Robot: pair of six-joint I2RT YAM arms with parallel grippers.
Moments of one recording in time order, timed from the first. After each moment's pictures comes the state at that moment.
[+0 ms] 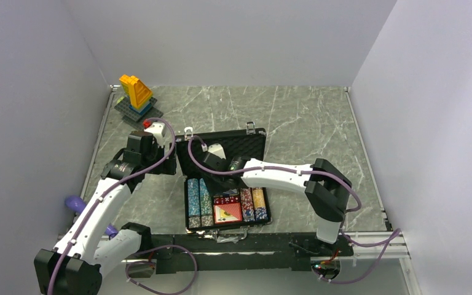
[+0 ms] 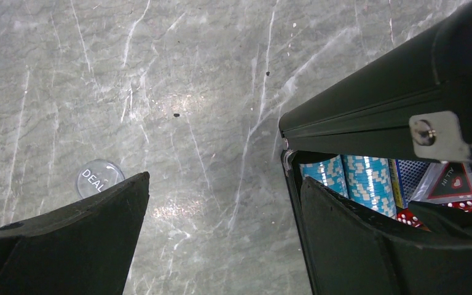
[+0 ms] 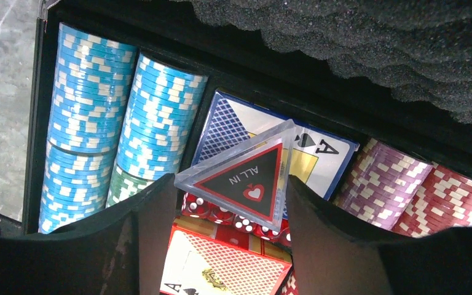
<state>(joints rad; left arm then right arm) -0.25 0.93 0.80 -0.65 -0.05 -0.13 1.12 1.80 1.30 -0.58 0.28 0.62</state>
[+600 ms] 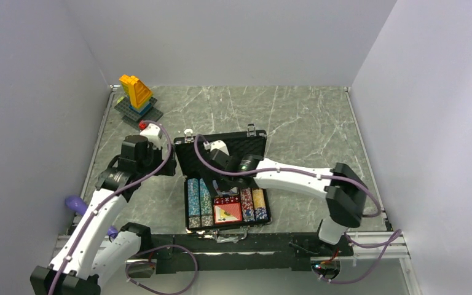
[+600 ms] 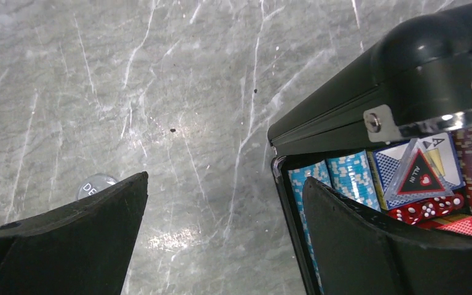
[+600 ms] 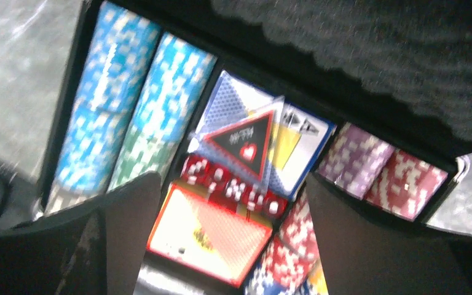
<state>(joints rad) -0.25 0.85 0.77 -0.61 -0.02 -0.12 1.12 1.71 1.27 -0.59 0.27 0.54</state>
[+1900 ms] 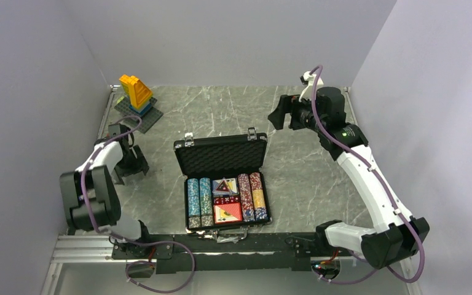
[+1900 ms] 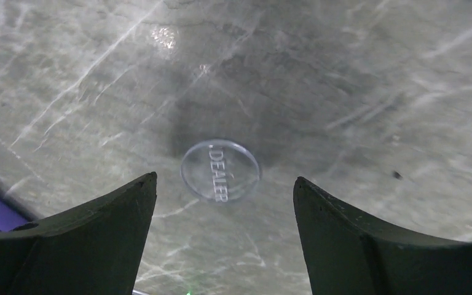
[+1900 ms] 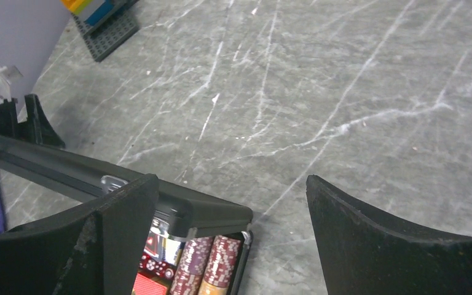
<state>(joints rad) 0.22 1.45 0.89 -0.71 -0.16 -0.32 0.32 1.20 1.26 -0.47 -0.22 0.23</state>
